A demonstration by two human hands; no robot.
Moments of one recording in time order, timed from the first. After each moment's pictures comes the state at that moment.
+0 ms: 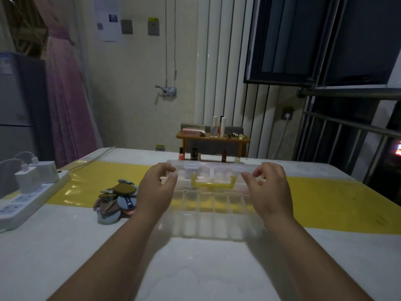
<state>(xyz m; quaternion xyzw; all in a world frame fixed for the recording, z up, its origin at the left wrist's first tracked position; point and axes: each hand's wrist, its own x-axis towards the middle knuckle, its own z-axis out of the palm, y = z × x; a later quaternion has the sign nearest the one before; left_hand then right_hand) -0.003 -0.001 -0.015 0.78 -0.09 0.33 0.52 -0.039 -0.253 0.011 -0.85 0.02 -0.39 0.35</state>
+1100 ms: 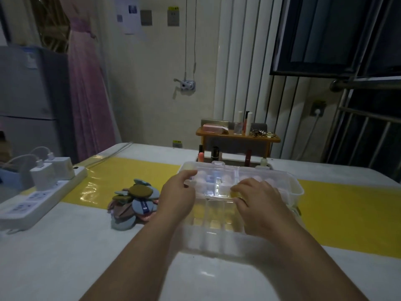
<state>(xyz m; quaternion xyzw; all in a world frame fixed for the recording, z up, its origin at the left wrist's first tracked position) 0.029 0.000 -0.022 0.83 0.00 0.19 0.53 0.002 -0.201 -0.001 -0.97 -0.12 -0.16 0.12</state>
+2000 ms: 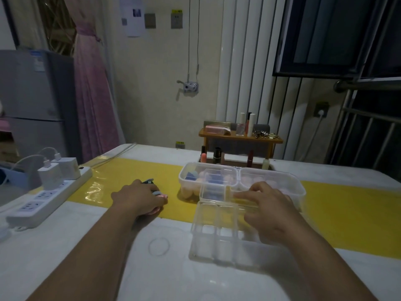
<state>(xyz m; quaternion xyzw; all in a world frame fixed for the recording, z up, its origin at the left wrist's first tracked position) 0.056 0.105 -0.033 0.99 0.12 0.02 0.09 -0.007 -0.218 0.001 -0.98 -0.09 -0.07 0.16</state>
